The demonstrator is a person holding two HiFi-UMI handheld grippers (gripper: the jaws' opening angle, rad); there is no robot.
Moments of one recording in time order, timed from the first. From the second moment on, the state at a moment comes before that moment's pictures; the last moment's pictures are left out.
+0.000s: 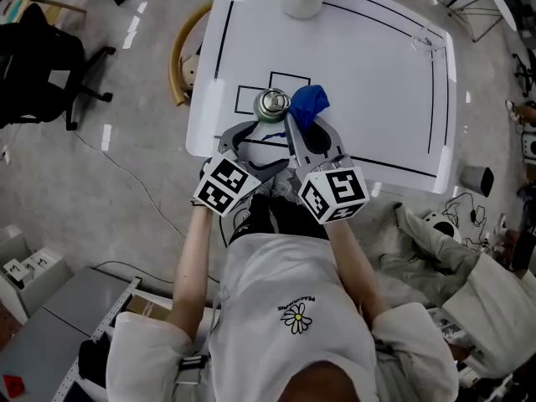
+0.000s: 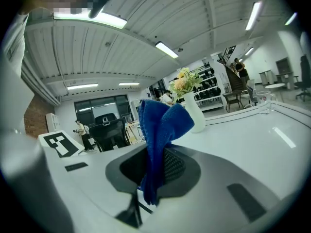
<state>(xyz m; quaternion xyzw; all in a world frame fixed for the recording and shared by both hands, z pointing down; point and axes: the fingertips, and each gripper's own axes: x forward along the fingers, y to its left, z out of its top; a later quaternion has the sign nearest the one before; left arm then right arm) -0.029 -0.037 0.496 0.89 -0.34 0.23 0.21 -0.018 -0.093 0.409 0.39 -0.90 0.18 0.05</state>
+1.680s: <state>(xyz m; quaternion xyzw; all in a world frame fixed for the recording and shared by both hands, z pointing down) -0.029 -0.027 0.497 0.86 -0.39 0.23 0.23 -0.028 -0.069 0.408 0.35 -0.92 0.16 0.08</state>
